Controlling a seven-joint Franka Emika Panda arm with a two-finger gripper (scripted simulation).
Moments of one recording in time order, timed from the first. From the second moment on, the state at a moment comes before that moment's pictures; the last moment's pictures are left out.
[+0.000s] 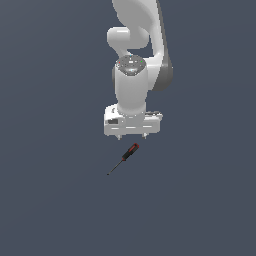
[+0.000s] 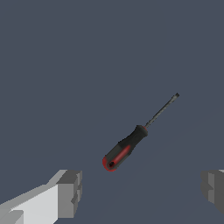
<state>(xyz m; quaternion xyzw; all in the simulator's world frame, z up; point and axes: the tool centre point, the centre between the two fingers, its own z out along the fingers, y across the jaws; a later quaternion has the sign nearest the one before) 0.008 0.016 0.179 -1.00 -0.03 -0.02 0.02</state>
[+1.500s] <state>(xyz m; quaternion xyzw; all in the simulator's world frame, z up) 0.015 0.007 0.164 -1.00 0.04 -0.02 0.00</state>
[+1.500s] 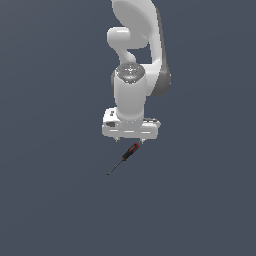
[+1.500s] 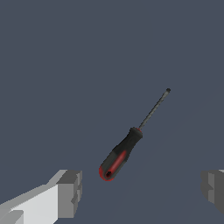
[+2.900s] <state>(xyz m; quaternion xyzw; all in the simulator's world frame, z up) 0.025 -0.019 0.067 -0.94 0.35 0.00 0.00</state>
